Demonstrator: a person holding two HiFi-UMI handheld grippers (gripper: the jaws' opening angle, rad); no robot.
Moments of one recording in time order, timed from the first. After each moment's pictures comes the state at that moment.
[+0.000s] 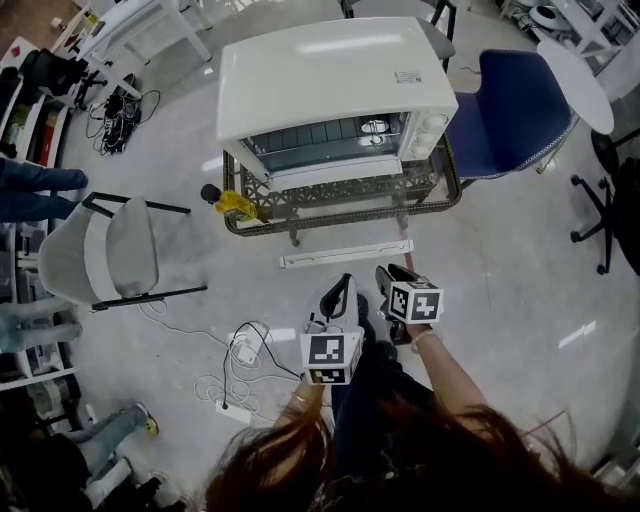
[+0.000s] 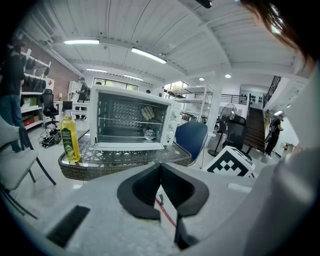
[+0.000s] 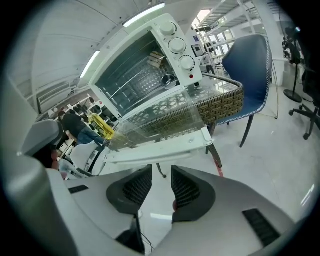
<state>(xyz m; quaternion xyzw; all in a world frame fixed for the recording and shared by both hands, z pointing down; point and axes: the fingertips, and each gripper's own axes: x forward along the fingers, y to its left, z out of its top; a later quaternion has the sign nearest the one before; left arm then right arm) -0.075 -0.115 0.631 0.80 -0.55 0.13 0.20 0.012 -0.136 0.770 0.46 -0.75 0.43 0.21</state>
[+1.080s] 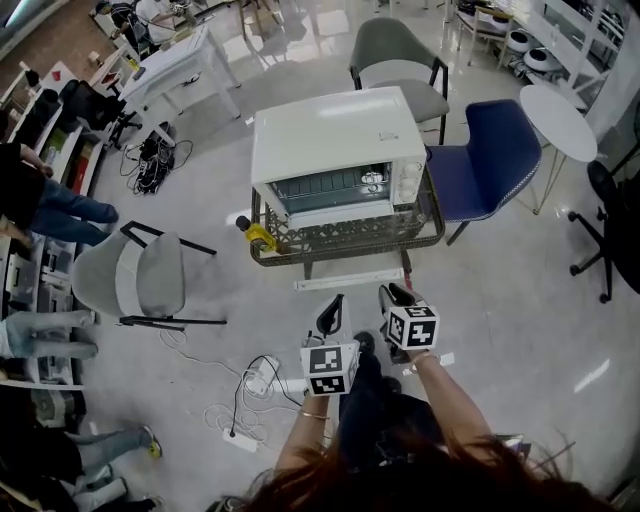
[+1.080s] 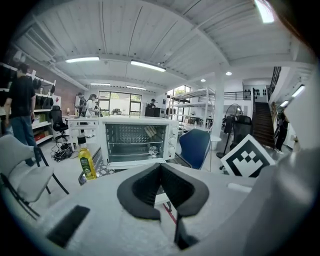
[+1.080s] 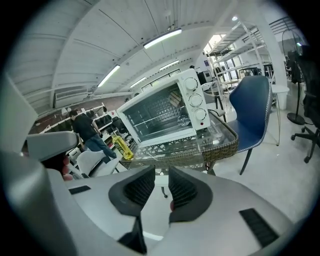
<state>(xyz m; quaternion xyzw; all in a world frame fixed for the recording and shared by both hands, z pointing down) -0.072 -0.080 0.537 0.77 -0.60 0.13 0.15 0.028 -0.122 0.638 0.48 -0.80 0.33 0.15</state>
